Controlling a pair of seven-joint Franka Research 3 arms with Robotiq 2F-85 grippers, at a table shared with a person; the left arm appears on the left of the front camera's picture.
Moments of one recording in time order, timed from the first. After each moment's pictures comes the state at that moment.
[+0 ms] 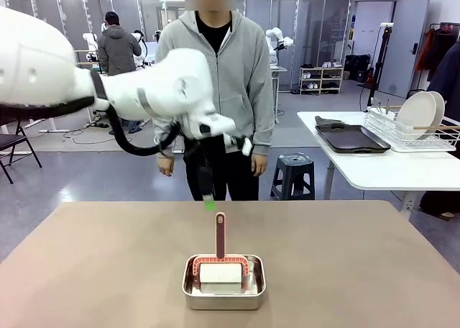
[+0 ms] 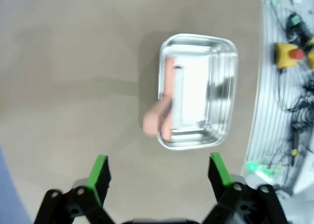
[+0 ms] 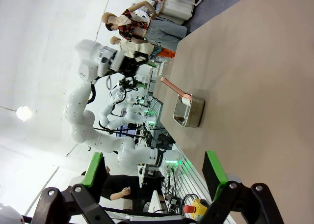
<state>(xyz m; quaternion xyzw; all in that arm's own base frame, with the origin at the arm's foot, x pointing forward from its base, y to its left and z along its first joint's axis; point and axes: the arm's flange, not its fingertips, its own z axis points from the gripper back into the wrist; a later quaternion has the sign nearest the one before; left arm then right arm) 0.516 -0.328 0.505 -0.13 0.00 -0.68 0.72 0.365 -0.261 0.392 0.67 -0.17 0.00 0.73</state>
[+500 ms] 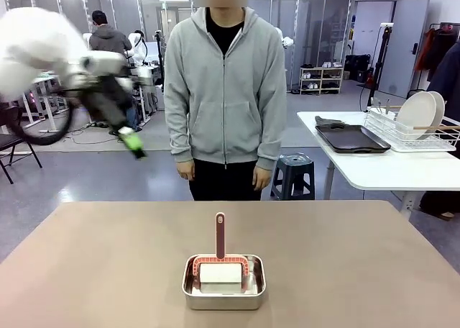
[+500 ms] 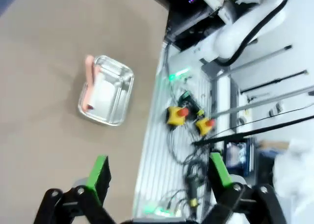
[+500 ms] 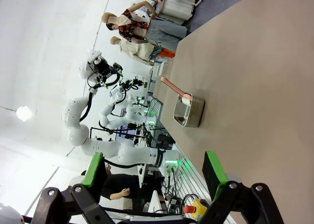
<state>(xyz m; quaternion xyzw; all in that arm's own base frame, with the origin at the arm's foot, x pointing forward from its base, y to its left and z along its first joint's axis) 0.480 -0.066 0.585 -0.45 -0.07 -0.47 0.75 0.365 -0.261 0.392 0.67 -0.17 0.00 0.73</state>
